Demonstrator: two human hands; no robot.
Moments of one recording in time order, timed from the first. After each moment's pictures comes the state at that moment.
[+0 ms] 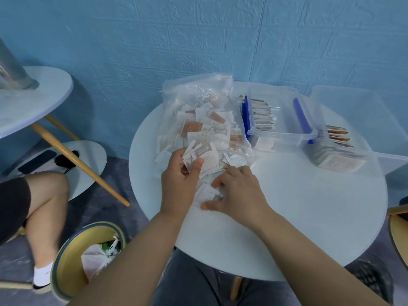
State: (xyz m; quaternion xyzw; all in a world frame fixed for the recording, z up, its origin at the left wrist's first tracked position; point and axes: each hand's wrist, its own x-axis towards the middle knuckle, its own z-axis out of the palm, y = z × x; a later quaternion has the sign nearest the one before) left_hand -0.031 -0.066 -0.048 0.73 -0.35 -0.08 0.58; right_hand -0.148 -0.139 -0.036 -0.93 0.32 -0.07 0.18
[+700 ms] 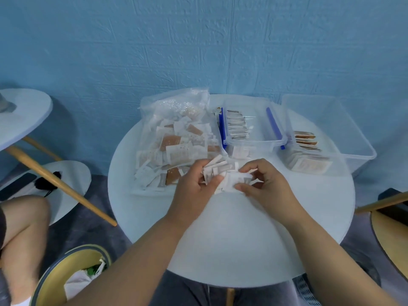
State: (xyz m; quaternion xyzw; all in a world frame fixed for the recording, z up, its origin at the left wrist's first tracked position) left_hand -0.067 -0.097 -0.035 0.67 -0.47 -0.19 0.53; right_hand -0.217 -0.188 -0.027 -0.75 0.32 -0.33 0.48
